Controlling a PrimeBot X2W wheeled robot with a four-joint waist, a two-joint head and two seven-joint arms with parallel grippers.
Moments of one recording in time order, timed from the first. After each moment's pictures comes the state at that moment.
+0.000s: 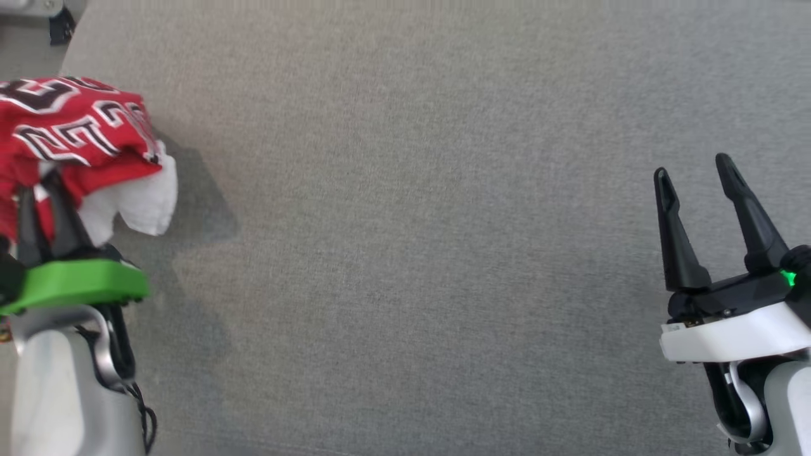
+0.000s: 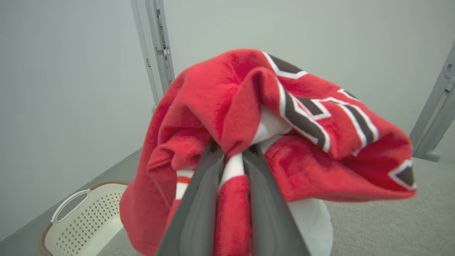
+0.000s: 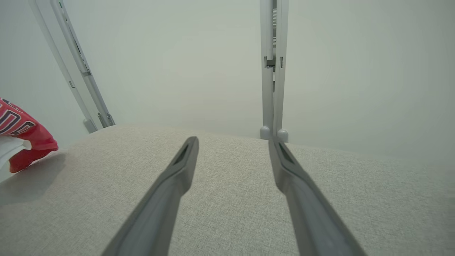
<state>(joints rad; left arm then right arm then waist) -0.42 0.10 0.23 0.31 -0.20 -0.03 -0.26 -0.08 -0.20 0.01 -0.27 0.21 0.13 -0.09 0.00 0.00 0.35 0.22</state>
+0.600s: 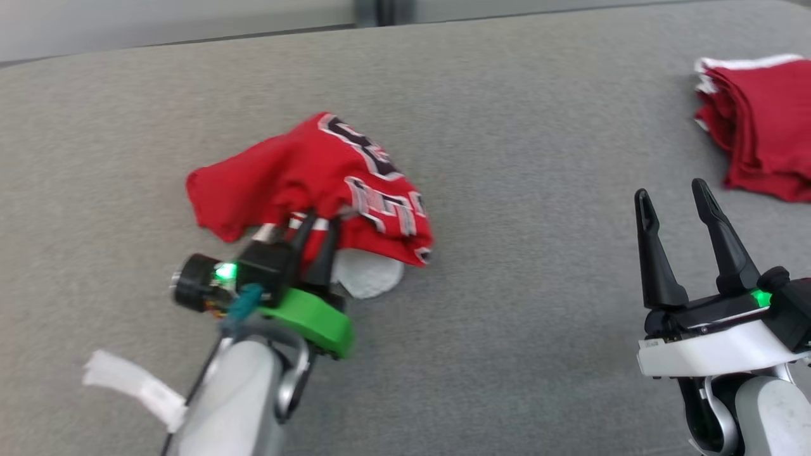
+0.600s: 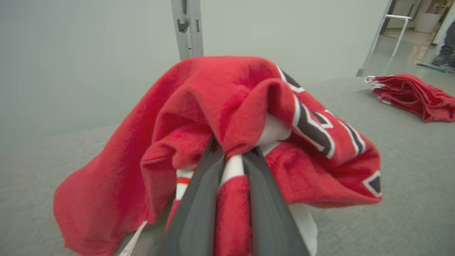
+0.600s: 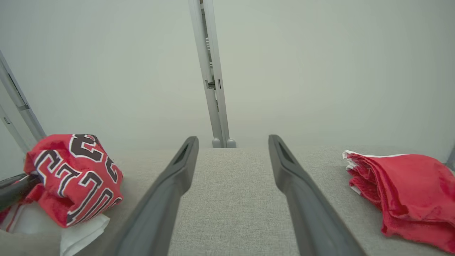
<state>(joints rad) -0.35 0.05 -0.30 0.26 -0.14 -0.12 -0.15 -0.05 -0.13 0.03 -0.22 0.24 0.13 -0.16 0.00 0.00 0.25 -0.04</state>
